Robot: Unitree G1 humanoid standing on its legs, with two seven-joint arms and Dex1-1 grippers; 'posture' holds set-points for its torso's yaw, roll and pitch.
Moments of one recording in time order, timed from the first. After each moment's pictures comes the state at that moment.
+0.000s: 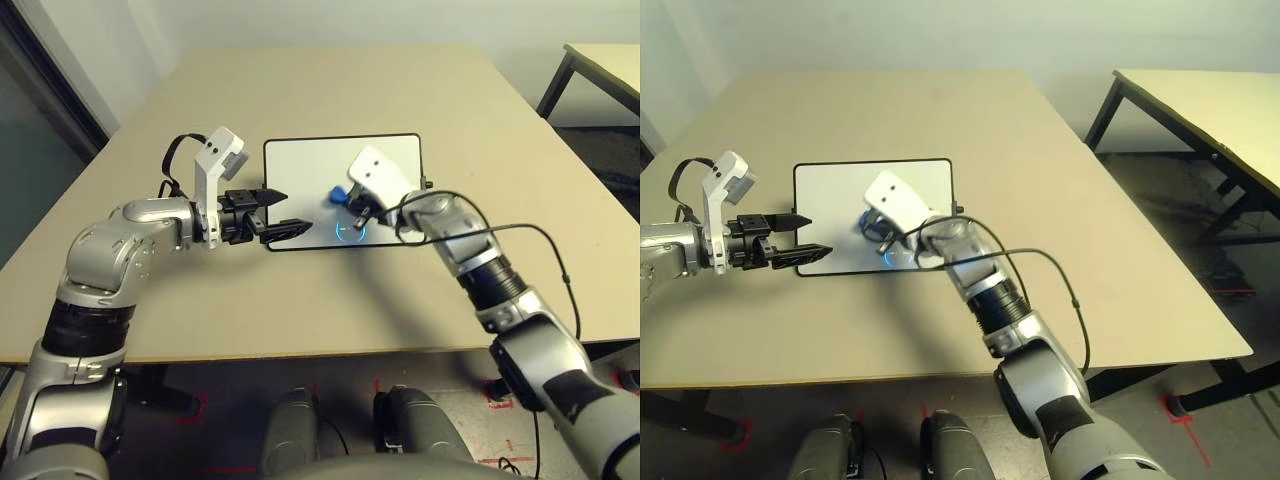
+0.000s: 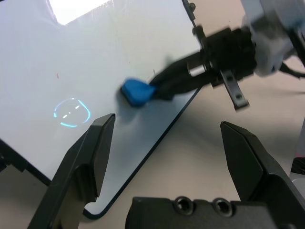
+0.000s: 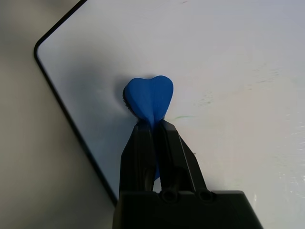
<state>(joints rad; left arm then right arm) -0.50 0.78 0.03 -0.19 -0.54 0.91 -0.89 -0.77 -0.18 0.40 0.25 -0.04 0.63 0.65</state>
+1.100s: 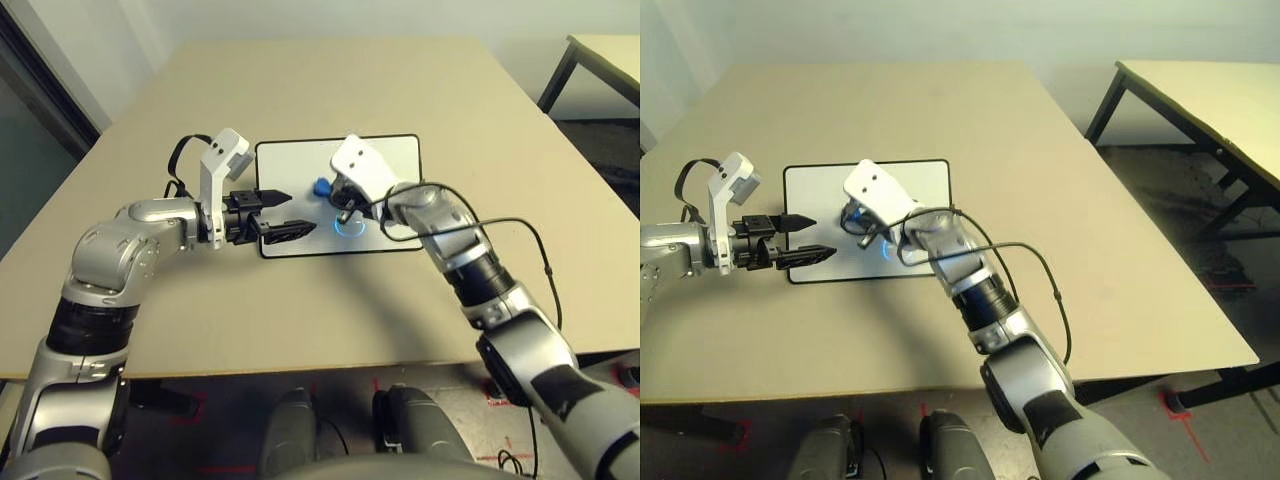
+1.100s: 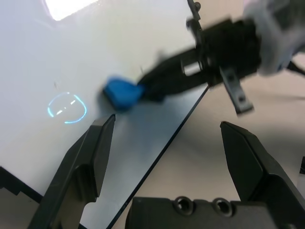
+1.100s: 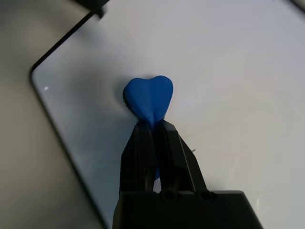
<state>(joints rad) -0.51 0.77 0.02 -0.19 -0.55 0.92 -0.89 -0.80 -0.13 0.40 0.22 -0.04 0.70 0.63</state>
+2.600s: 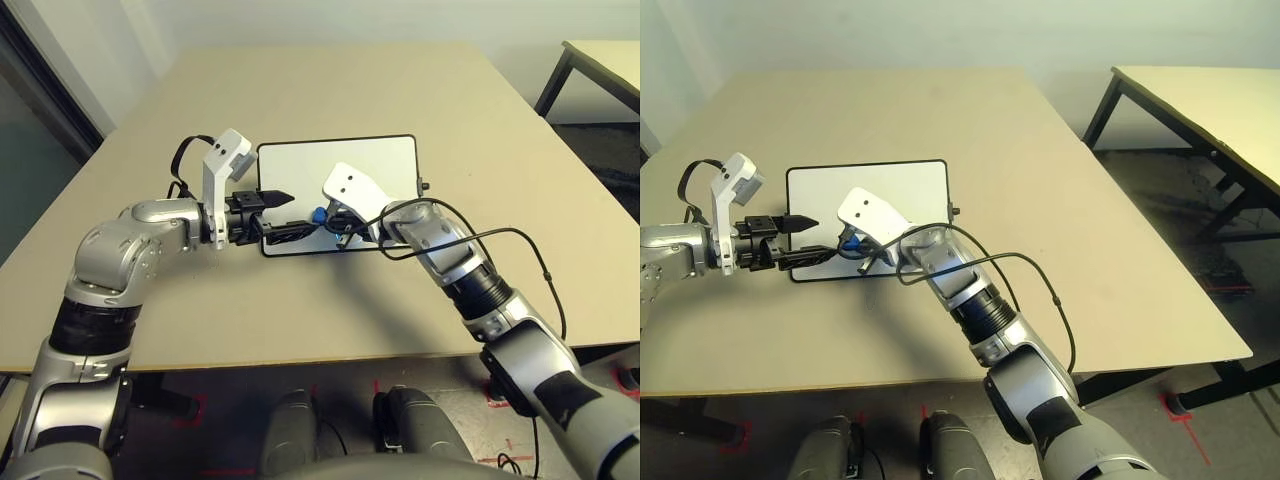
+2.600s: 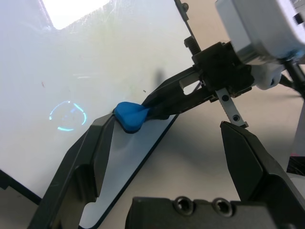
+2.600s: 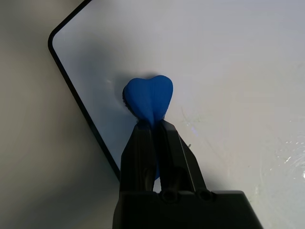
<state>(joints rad) -0.51 0.76 0.01 -0.19 -0.55 0.92 -0.88 -0.81 -0.15 0.45 0.25 -0.06 0.76 0.66</state>
